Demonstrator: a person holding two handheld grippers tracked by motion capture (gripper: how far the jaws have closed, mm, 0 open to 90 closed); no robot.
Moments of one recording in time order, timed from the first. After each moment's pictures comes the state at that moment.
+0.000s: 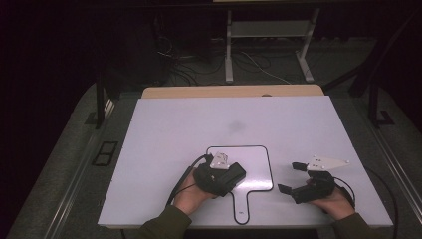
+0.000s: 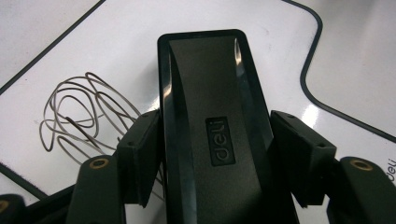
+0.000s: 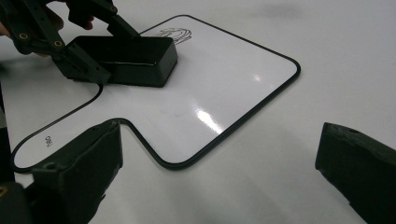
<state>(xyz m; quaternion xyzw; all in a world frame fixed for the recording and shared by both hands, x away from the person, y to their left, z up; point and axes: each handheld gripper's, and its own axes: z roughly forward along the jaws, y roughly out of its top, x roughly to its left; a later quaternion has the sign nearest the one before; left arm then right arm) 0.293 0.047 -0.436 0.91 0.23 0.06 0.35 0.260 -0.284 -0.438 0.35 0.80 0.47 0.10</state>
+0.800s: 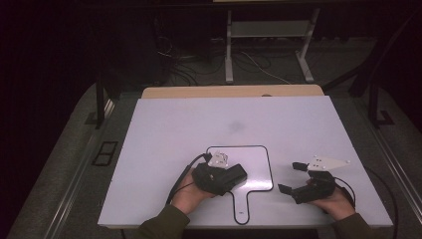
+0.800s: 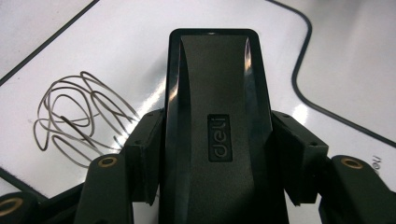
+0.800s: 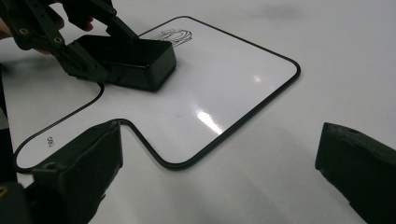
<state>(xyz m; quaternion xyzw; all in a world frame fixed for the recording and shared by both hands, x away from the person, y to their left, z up) 0.295 0.050 -0.435 0.90 0.23 0.04 0.36 0.259 -0.285 -0.438 0.35 0.80 0.48 0.10</state>
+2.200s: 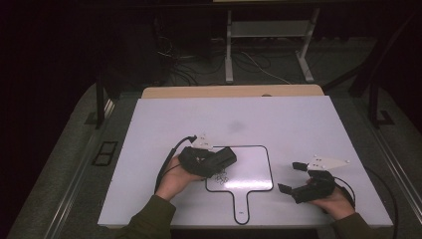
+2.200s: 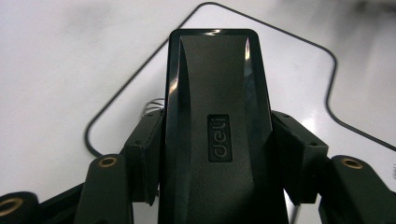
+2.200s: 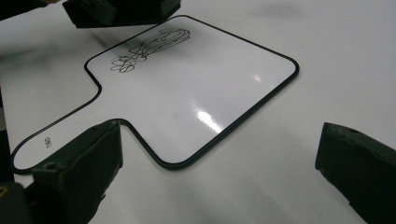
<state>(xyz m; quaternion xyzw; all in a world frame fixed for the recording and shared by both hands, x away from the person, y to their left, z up) 0.333 0.084 -0.405 0.89 0.24 0.06 0.38 0.261 -0.285 -0.439 0.35 0.80 0.47 0.10</state>
